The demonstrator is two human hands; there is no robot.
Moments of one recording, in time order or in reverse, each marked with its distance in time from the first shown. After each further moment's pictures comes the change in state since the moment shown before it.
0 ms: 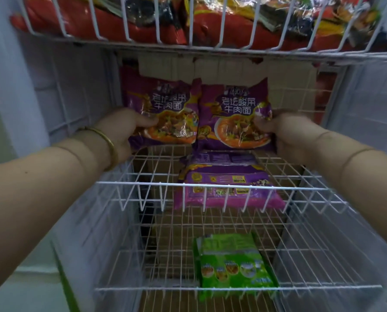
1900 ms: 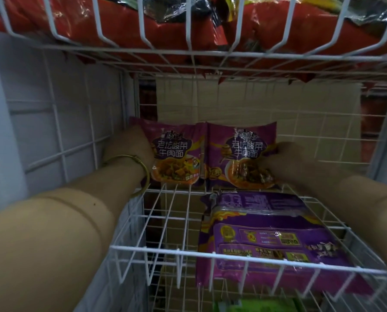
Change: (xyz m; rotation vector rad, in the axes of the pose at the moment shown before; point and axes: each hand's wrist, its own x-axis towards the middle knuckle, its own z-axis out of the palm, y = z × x) left_hand 0.078 -0.008 -0.026 1.425 0.509 0.257; right_hand 0.076 0.026 0.043 -0.571 0.146 -0.191
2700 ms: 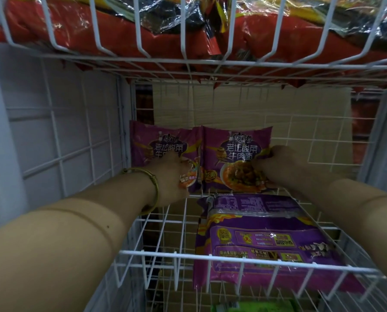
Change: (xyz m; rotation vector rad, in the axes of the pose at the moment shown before) left_hand -0.033 0.022 0.018 0.115 -0.465 0.548; right_hand -0.010 -0.006 0.000 -0.007 -0.002 -0.014
